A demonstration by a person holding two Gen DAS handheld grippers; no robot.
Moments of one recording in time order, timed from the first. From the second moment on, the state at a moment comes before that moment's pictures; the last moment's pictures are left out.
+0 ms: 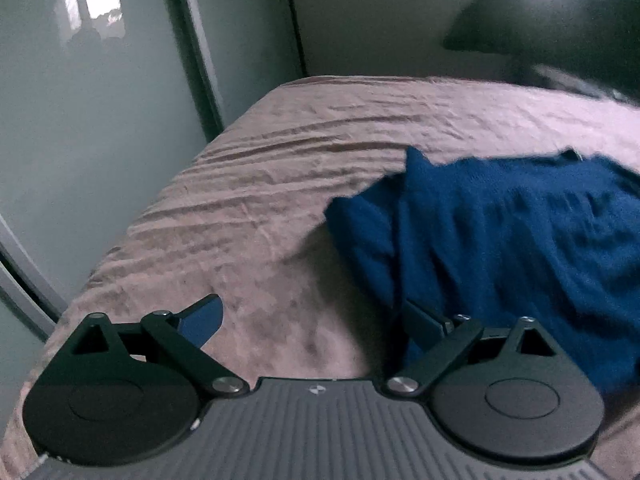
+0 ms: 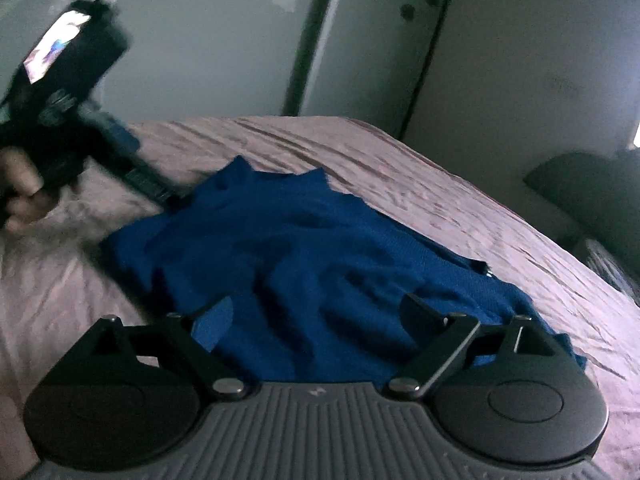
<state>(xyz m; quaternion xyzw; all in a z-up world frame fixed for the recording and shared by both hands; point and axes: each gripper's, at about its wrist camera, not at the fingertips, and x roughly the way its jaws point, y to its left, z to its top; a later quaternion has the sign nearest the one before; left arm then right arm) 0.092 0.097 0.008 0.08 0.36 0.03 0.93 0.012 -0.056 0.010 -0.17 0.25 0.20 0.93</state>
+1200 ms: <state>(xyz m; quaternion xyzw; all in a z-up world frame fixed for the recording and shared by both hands) 0.202 0.070 0.001 -0.06 0.40 -0.13 0.91 0.152 -0.249 0.005 0.08 0.30 0.11 0.95</state>
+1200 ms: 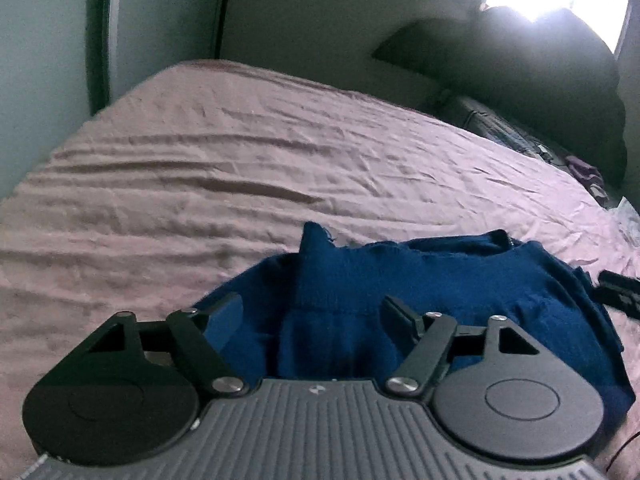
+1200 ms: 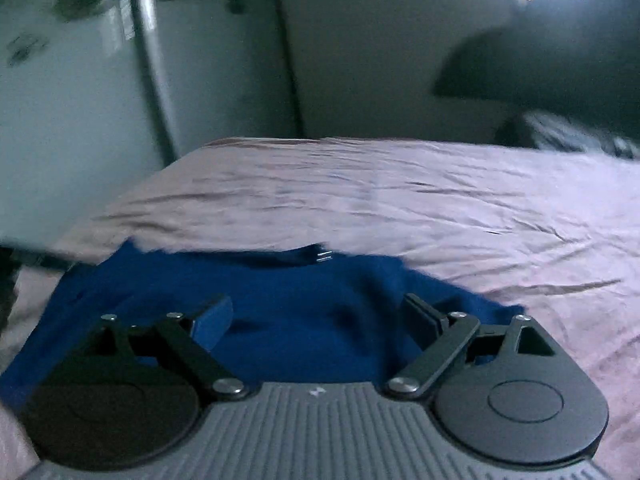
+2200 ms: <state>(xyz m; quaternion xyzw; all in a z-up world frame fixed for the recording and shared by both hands) 0.214 0.037 -0.011 0.03 0.35 -0.08 0.93 0.239 -0.248 -0.035 0.05 0.34 0.06 0.94</state>
